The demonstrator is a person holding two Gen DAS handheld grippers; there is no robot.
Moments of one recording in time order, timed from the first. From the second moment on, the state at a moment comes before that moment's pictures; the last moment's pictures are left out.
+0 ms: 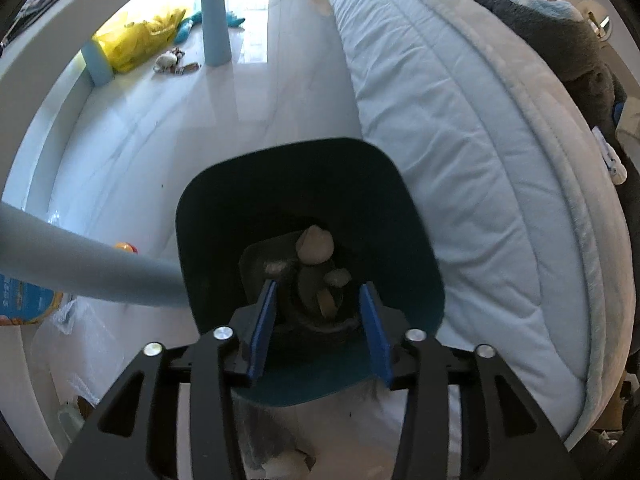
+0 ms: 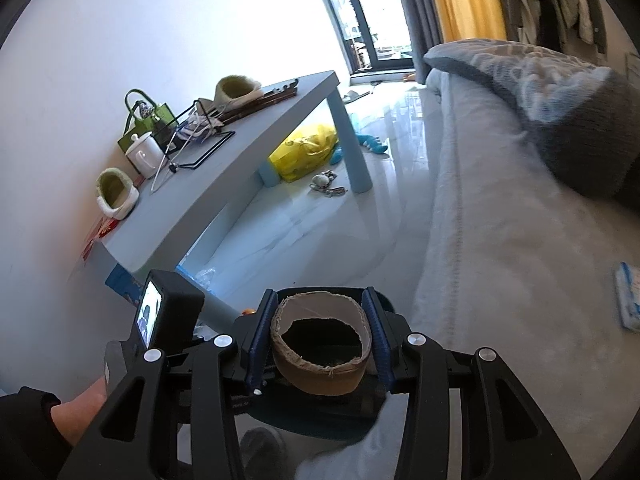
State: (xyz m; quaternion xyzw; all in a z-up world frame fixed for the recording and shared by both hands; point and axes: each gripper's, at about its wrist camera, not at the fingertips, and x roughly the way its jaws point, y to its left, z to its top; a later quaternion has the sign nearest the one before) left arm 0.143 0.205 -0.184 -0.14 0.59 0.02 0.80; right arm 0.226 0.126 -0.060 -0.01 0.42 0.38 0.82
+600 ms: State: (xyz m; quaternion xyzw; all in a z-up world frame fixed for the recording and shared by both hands) left arm 0.122 0.261 -0.153 -0.16 0.52 0.04 0.84; right arm 0.224 0.191 -0.095 -0.04 0.45 0.40 0.80
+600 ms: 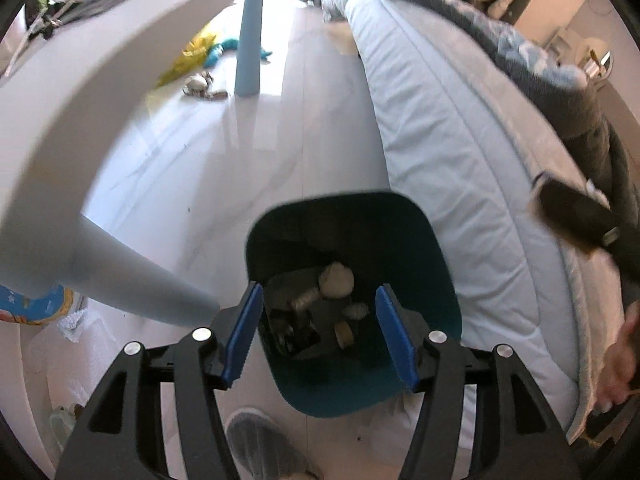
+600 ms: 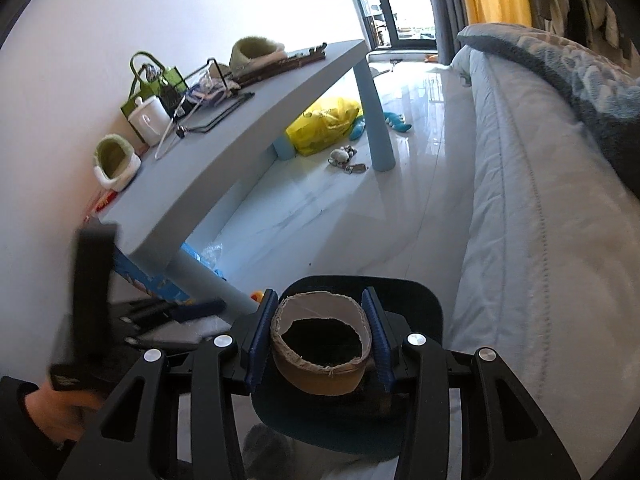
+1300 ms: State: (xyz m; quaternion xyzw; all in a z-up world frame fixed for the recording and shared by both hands) left arm 0.094 0.298 -0.091 -0.17 0.38 0.06 0.90; right arm 0.217 0.244 -0.149 -0.11 0.51 0.39 0.76
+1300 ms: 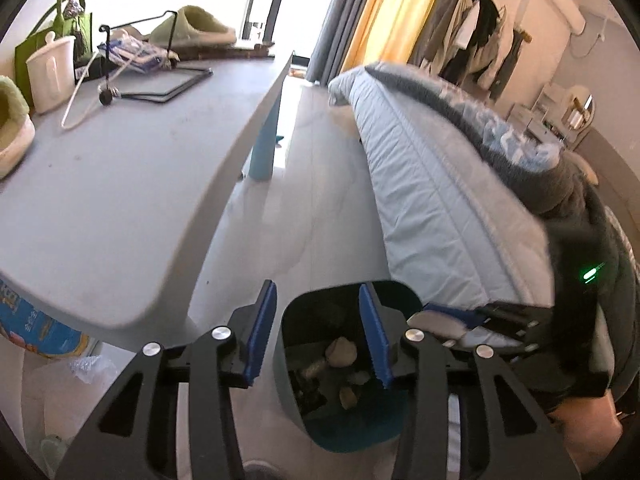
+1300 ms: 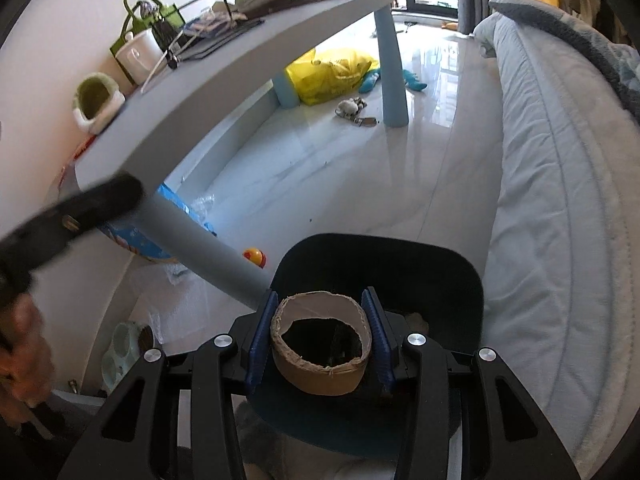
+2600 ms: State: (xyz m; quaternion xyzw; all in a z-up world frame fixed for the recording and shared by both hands) left arm 0.082 0.278 -0.024 -0.18 0.28 0.04 0.94; right arm 0.203 0.243 -0.132 -0.12 0.47 0.41 0.77
